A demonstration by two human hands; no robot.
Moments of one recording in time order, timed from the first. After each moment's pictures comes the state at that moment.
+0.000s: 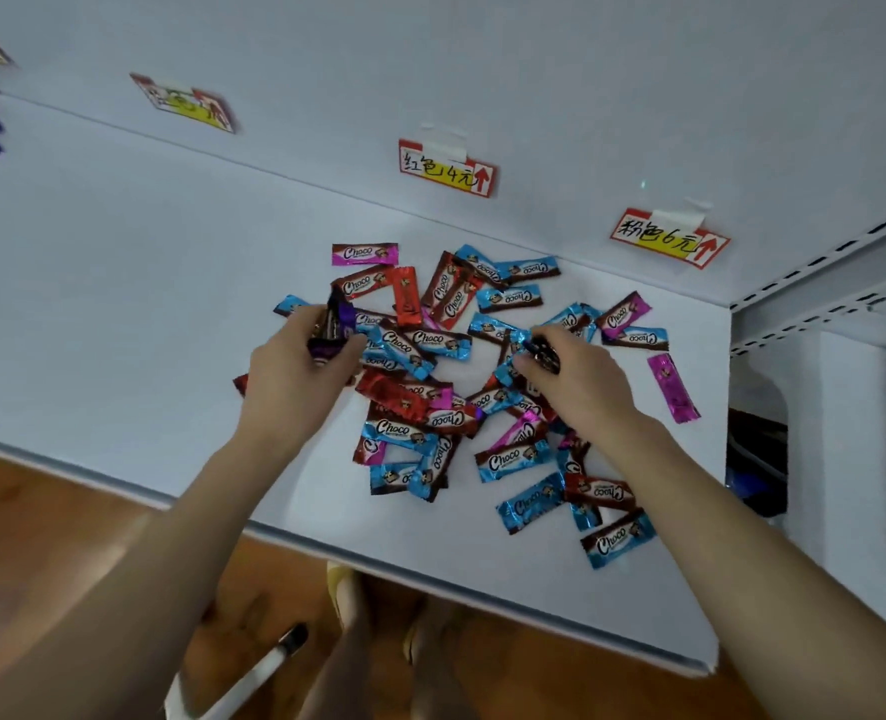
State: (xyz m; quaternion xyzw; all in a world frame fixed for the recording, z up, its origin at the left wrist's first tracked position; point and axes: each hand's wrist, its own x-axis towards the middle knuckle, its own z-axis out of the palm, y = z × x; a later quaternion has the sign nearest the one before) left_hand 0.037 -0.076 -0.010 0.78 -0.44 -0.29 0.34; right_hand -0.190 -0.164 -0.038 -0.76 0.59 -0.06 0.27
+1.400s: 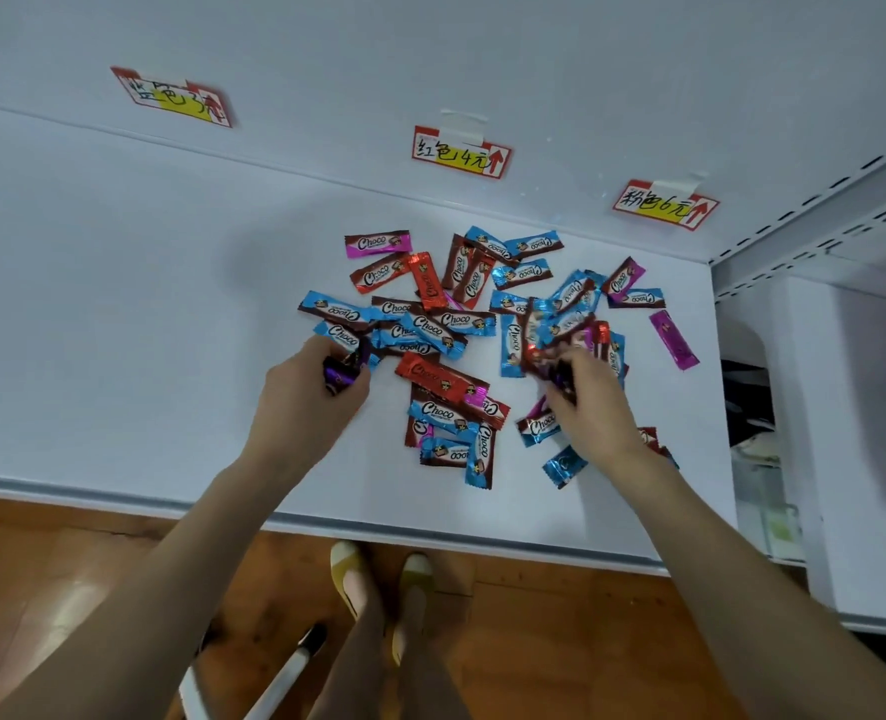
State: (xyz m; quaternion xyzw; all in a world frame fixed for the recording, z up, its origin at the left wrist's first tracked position) left_hand 0.083 -0.053 -0.018 0.77 -0.48 -0.35 0.23; right_hand -0.165 -0.098 -0.040 -0.68 0.68 -0.08 0.28
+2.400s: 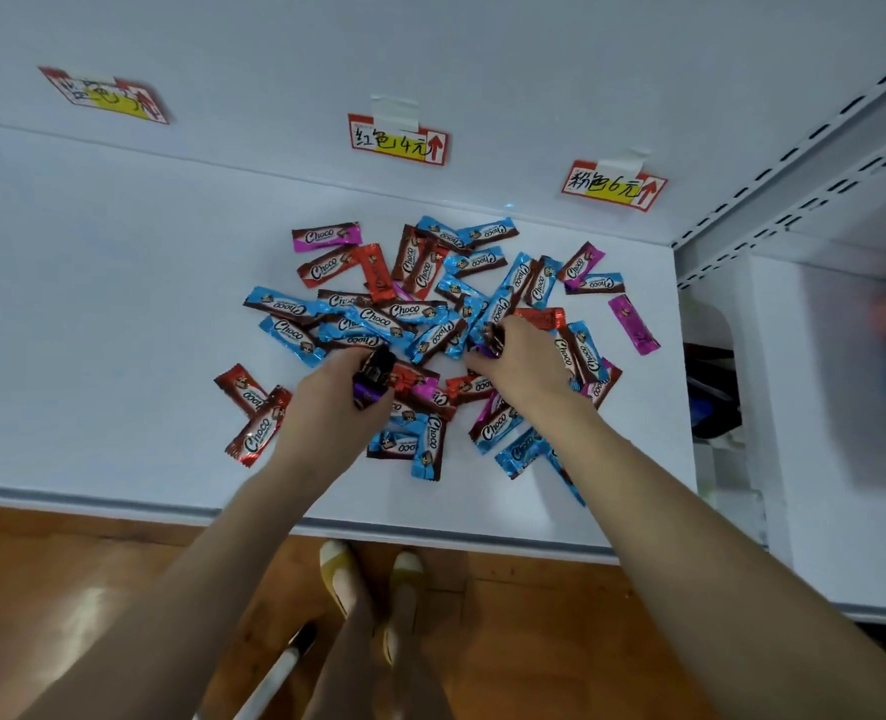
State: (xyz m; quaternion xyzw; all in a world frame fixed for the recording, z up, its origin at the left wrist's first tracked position) left_hand 0.018 -0.051 -0.021 0.73 -0.54 -0.36 0.21; right_hand -0.155 -0.126 -0.042 -0.66 0.68 -0.06 0.31
